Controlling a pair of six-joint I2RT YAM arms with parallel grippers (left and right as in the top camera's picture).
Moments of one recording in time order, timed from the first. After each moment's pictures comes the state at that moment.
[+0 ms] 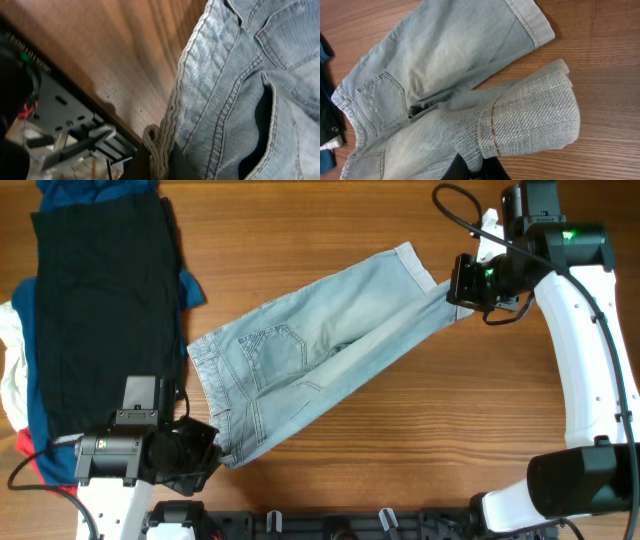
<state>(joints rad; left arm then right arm) -0.02 0.87 0.80 -1.40 0.30 -1.20 0.05 1.69 1.72 -1.32 -0.24 0.20</state>
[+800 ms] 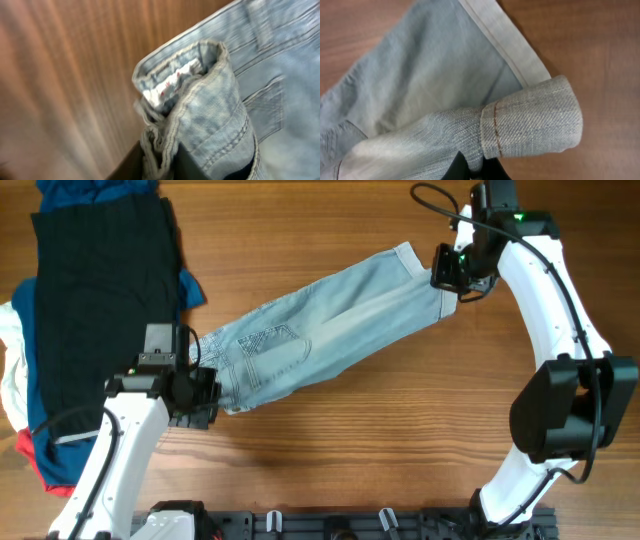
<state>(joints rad) -0.02 1.26 0.80 -0.92 0.15 -1.46 0.05 1.95 1.72 -1.06 -0.18 0.22</state>
